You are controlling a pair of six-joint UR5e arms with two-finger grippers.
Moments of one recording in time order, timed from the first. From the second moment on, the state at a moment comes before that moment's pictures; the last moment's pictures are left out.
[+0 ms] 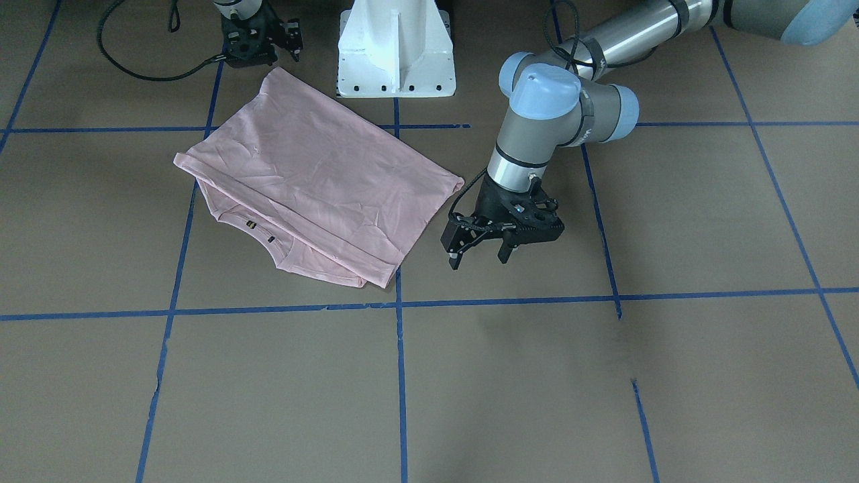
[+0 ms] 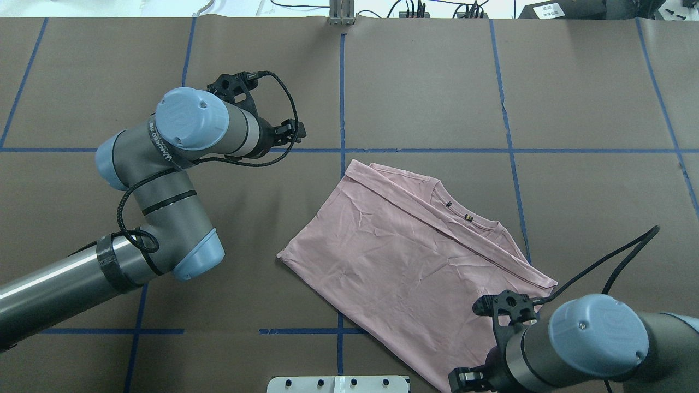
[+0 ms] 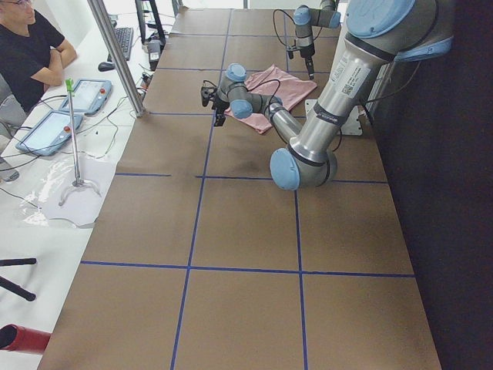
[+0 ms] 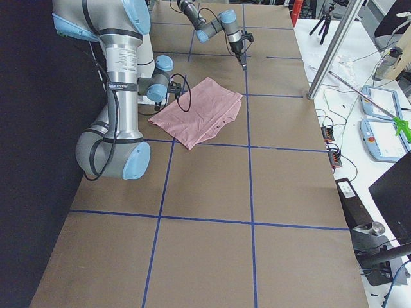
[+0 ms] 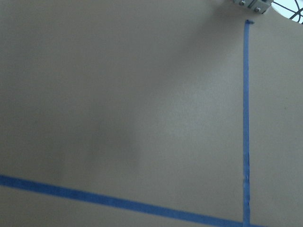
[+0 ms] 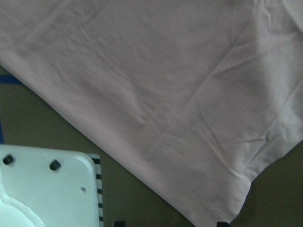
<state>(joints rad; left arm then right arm) -0.61 -2.18 -1.61 -1.95 -1.74 -1.50 0.19 -1.56 2.25 -1.34 1.94 1.46</state>
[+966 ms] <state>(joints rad) -0.33 -2.13 -1.74 -1.70 -1.67 -1.83 0.51 -1.47 2.26 -1.34 1.95 1.46</state>
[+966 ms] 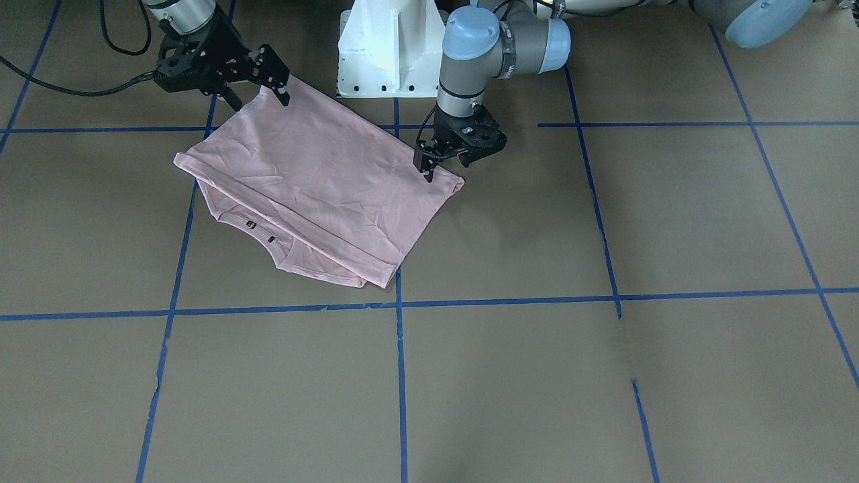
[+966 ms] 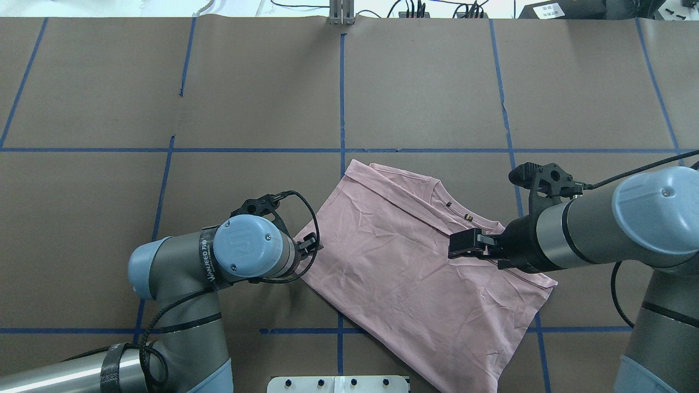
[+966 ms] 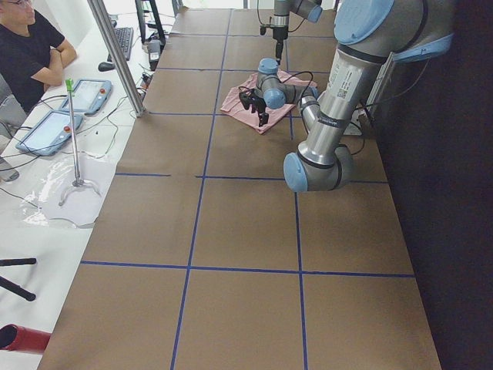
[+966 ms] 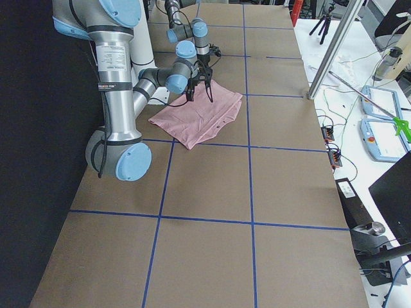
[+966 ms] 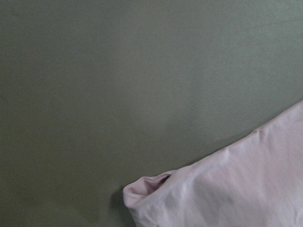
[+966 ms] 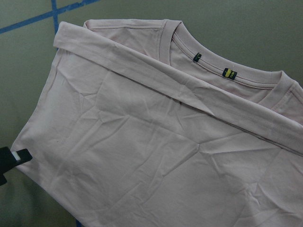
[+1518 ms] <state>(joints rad) -0.33 -2.13 -1.72 -1.70 -1.65 -1.83 0.53 -1.47 2.26 -1.34 1.96 1.45</state>
